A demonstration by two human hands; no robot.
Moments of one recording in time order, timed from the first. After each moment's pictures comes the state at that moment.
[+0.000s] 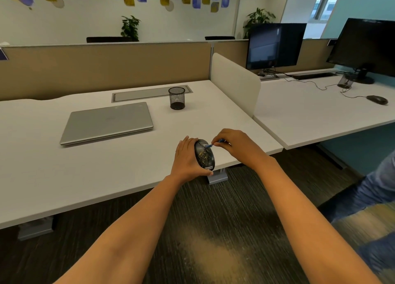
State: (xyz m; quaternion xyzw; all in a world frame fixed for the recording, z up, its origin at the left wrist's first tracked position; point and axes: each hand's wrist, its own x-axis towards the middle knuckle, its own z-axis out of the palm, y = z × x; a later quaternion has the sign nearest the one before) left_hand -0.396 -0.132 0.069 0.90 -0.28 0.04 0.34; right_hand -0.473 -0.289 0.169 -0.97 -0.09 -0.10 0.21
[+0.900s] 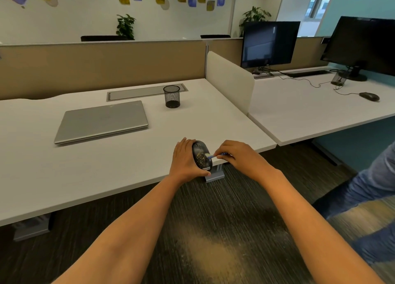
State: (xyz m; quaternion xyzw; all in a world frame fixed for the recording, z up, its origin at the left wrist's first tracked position) left_hand -0.411 -0.140 0.064 0.90 -0.28 0.04 0.33; right_hand -0.512 -0.301 0.154 -0.98 -0.10 -0.07 0.18
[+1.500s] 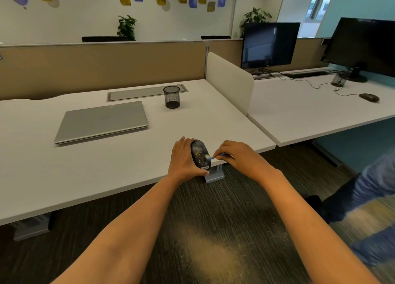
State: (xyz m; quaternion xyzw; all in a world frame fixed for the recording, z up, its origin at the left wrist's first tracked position) left_hand -0.410 -0.141 0.065 0.90 -0.27 0.05 0.33; right_hand -0.517 -0.301 0.159 -0.98 -0.10 -0.06 0.18
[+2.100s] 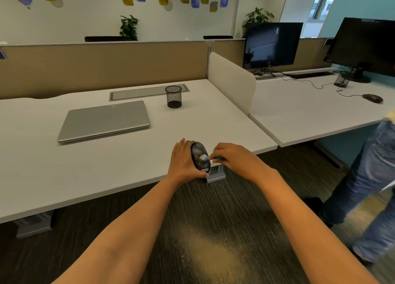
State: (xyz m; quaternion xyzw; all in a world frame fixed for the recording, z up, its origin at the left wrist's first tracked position) left_hand -0.413 -0.135 0.061 0.90 -0.27 0.05 0.33; right_hand -0.514 -0.286 0.163 -0.99 -0.13 -0.02 0.11
